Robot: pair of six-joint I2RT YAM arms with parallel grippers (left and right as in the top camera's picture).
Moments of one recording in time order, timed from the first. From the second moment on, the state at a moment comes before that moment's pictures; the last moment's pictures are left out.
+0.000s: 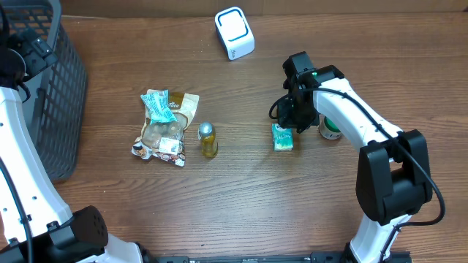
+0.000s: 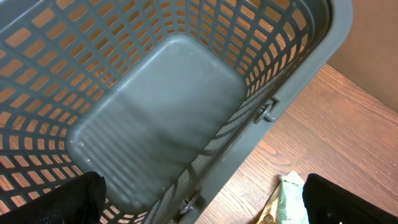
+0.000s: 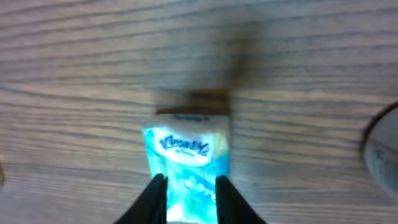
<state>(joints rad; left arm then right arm) 0.37 1.73 2.15 -1.31 -0.20 -0.31 0.32 1.96 1.47 -0.99 -0.10 0.33</state>
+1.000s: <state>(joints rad) 0.37 1.73 2.15 -1.31 -0.20 -0.31 0.32 1.96 1.30 -0.79 -0.32 0.33</state>
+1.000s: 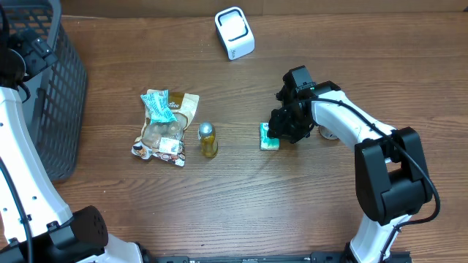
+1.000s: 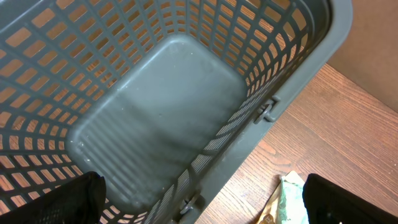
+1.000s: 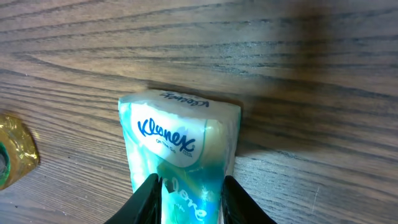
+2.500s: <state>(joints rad) 0.37 1.73 2.15 -1.31 -0.20 -0.31 0.38 1.96 1.30 -0.71 -0.38 0.24</state>
